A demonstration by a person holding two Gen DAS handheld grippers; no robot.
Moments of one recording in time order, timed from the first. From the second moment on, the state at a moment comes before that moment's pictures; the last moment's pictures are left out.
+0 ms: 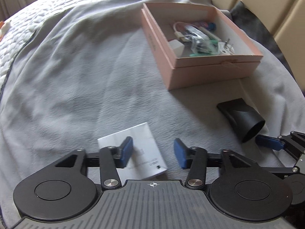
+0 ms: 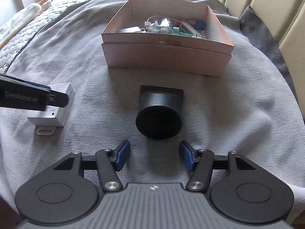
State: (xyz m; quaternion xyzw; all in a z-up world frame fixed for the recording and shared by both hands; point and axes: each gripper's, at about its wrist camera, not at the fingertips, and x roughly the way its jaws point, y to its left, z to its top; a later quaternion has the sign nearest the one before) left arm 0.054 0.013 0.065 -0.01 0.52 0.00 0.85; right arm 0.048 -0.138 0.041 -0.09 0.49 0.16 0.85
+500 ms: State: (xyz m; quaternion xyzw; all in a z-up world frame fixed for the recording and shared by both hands) left arm 0.035 0.052 0.075 -0.10 0.50 0.09 0.86; right arm 0.037 -0.140 0.037 -0.08 0.46 0.17 0.87
